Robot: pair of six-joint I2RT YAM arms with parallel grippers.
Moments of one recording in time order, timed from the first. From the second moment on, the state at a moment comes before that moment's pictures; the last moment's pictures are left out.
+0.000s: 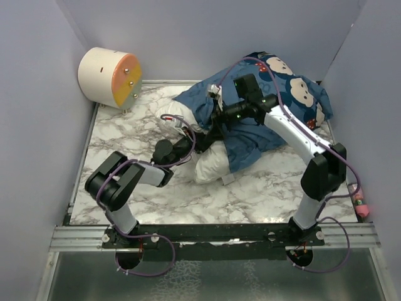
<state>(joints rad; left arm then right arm) -0.59 1.72 0.57 1.35 0.30 -0.86 0.52 1.83 1.72 -0.64 -0.93 -0.35</state>
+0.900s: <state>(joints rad) -0.72 0.83 0.46 0.07 0.17 -0.62 0.21 1.14 0.79 -0.31 -0.81 -0.52</state>
